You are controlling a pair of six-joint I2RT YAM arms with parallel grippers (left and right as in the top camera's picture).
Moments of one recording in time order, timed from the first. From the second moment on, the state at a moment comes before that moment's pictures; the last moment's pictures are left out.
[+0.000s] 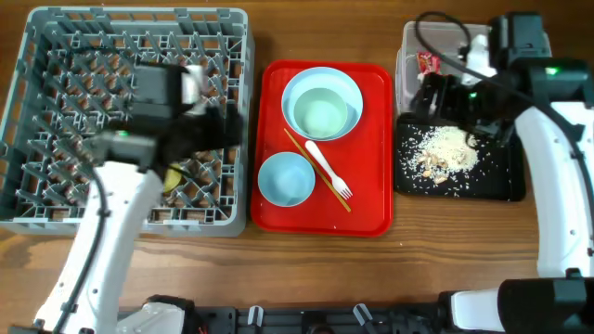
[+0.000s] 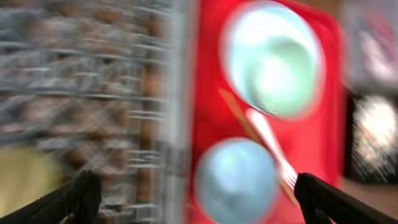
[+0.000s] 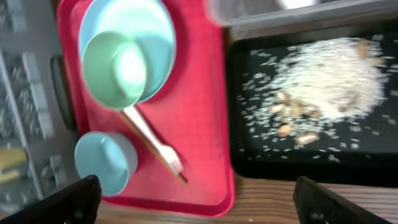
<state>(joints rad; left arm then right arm) -0.13 1.36 1.25 -0.90 0.16 -0.31 0.00 1.58 1.63 -1.30 -0.23 0.27</state>
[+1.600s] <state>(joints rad) 0.17 1.62 1.40 -0.55 0.85 -0.25 -0.13 1.53 1.63 -1.35 -0.22 0.27</state>
